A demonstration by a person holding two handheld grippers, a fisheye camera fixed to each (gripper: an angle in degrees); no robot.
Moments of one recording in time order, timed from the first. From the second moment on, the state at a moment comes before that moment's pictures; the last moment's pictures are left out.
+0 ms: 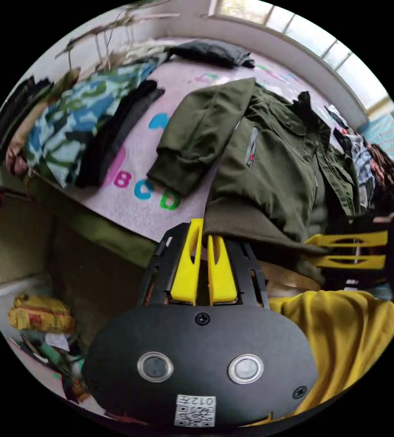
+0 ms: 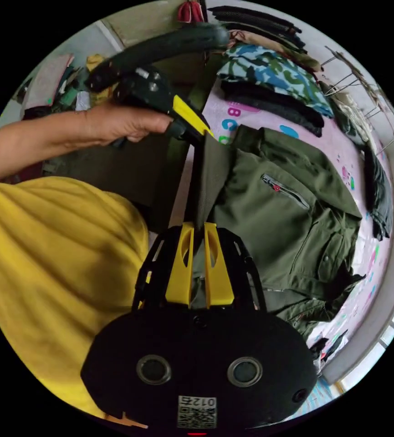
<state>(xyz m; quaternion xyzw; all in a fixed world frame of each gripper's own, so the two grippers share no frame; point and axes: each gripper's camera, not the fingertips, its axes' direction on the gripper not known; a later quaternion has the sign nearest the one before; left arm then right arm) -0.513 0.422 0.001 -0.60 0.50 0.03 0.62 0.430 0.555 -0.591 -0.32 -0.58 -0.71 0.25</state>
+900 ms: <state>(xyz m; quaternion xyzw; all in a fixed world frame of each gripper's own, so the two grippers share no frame) -0.413 0.537 -0.079 -0.52 0.54 0.24 0.62 0.232 0.462 -0.260 -0.37 -0.36 -0.58 0.63</state>
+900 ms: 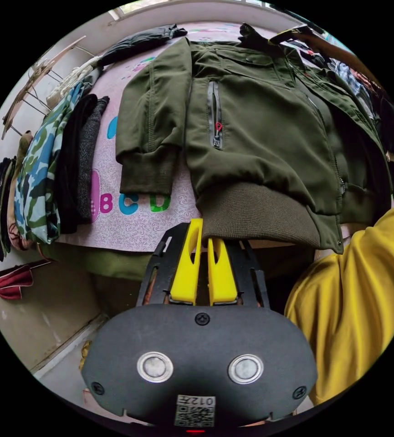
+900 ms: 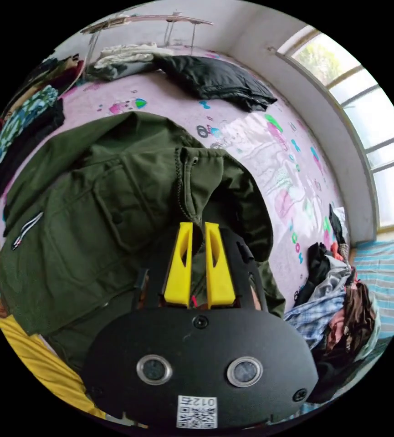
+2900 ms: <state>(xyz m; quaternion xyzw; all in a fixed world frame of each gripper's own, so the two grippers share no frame) -0.133 0.428 0.115 -0.44 0.71 0.08 0.54 0.433 0.310 -0.360 -0.52 -0.51 -0.39 0.56</state>
